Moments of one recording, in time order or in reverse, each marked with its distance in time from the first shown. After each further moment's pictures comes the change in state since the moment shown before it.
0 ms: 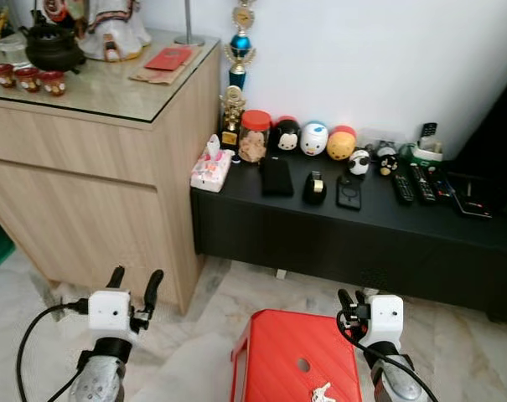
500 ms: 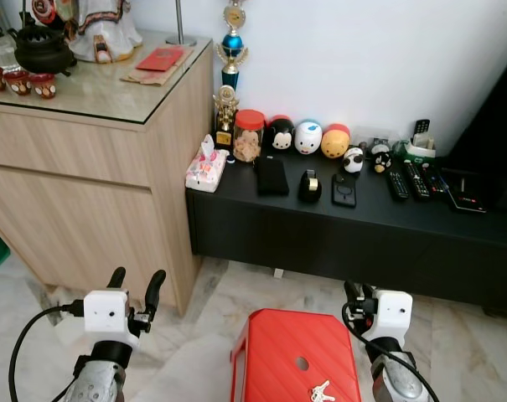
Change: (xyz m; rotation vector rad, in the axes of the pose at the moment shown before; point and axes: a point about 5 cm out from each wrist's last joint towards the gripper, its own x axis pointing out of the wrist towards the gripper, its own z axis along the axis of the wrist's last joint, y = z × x) left arm -0.007 0.002 0.015 -0.051 0.046 0.009; right arm 0.005 -0.003 0.011 0.050 -0.044 -0.076
